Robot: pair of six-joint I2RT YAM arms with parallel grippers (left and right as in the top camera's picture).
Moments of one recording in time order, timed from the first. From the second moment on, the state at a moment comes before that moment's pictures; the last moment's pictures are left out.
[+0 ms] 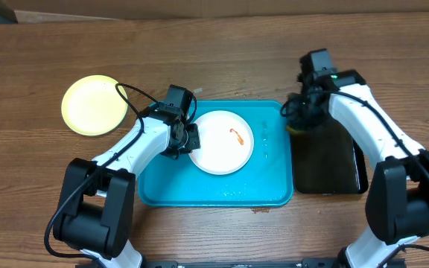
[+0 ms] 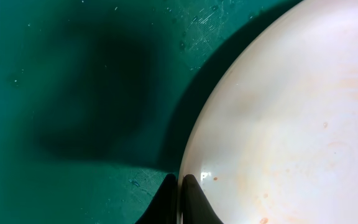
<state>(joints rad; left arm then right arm) -0.31 1.80 1.08 -0.65 0.07 -0.46 0.23 1.84 1.41 -0.91 -0.08 0.31</state>
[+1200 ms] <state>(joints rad) -0.31 1.80 1.08 -0.65 0.07 -0.46 0.68 2.09 1.48 -0.79 0.23 0.15</state>
